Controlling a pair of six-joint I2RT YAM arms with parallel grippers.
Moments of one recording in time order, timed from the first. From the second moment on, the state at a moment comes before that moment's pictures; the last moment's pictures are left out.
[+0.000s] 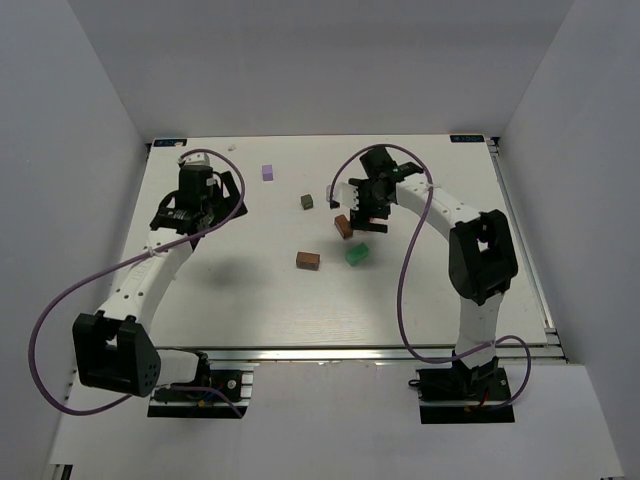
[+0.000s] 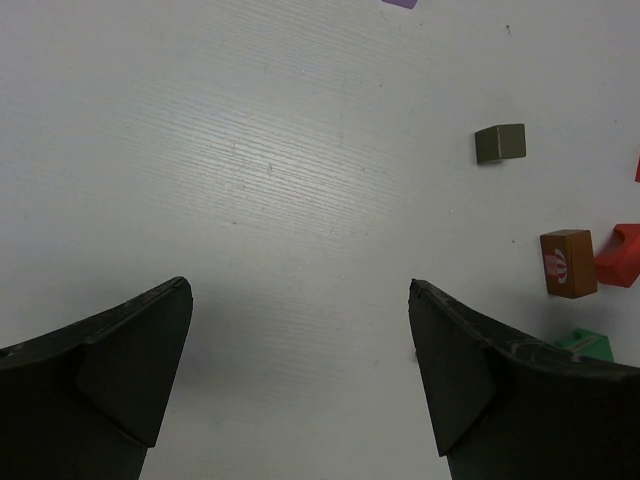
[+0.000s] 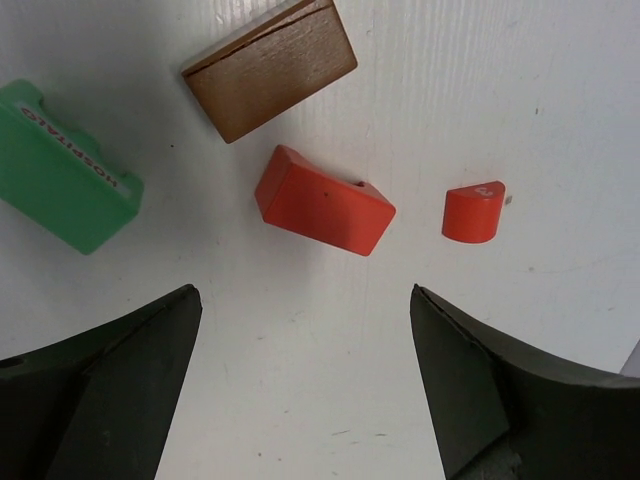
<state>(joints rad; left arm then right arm) -0.19 1.29 1.09 -0.47 -0.16 -0.44 0.49 1.96 1.60 -0.77 -0.17 -1.12</state>
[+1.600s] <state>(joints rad) -0.19 1.40 1.10 -0.47 -0.11 -0.39 0.47 2.21 1.80 -0.82 -0.19 -1.19</state>
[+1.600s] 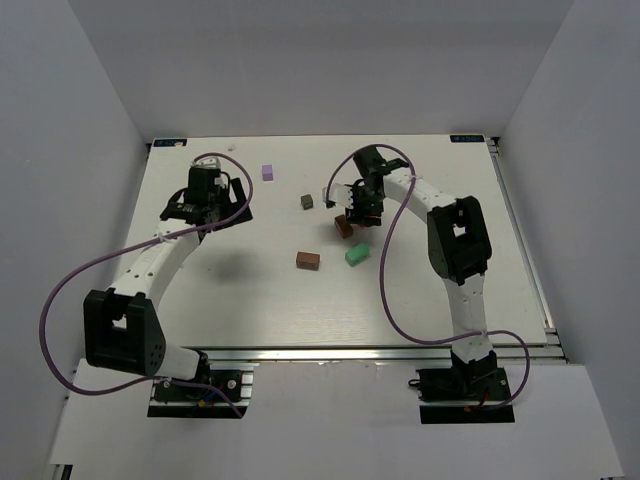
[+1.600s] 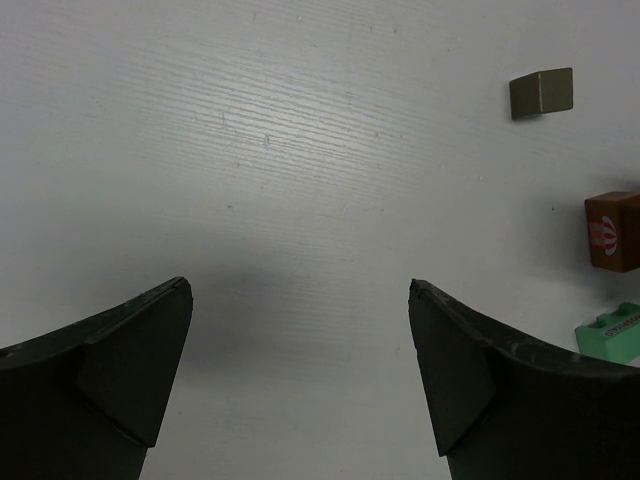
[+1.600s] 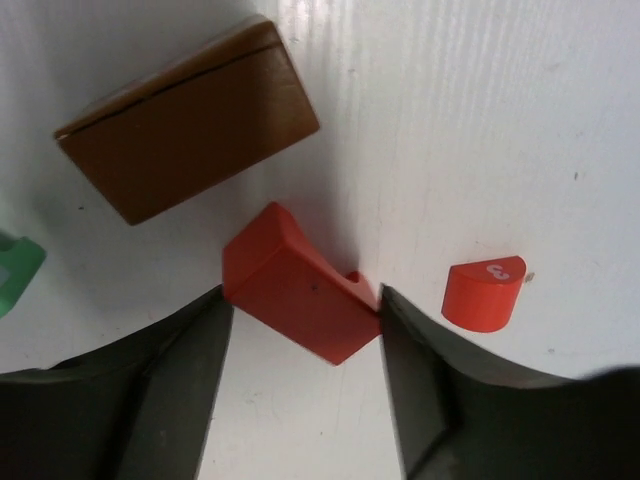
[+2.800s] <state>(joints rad) -0.19 1.35 1.13 -0.52 -0.13 -0.42 0.78 1.77 1.39 -0.65 -0.16 -0.51</state>
